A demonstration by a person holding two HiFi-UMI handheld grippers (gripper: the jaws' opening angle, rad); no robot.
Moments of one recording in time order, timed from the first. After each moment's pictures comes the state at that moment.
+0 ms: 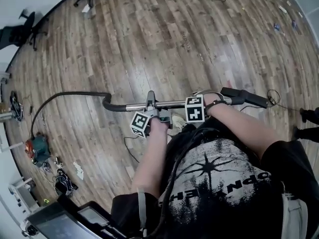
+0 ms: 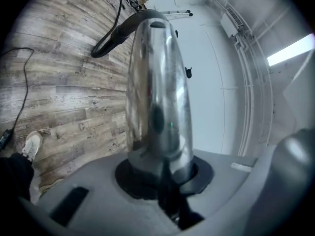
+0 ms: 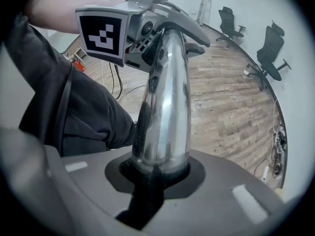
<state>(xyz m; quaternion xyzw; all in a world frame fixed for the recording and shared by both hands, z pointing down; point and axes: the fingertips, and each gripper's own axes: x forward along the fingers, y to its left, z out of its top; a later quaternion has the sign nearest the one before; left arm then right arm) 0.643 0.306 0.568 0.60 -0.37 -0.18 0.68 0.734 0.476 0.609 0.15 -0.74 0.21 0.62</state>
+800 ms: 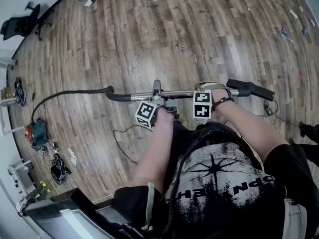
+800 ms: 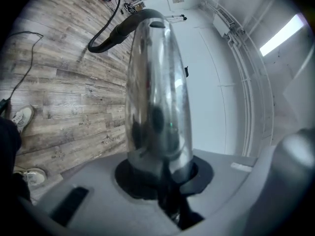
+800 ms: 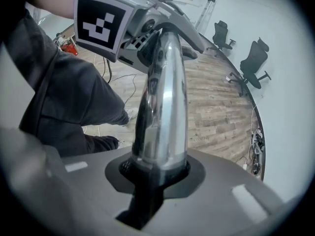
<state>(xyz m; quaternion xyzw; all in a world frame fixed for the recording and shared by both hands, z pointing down) 0.835 0.353 0.563 0.61 -0.41 -0.20 0.65 0.941 0.500 0.614 0.21 -0.73 0.12 0.63</state>
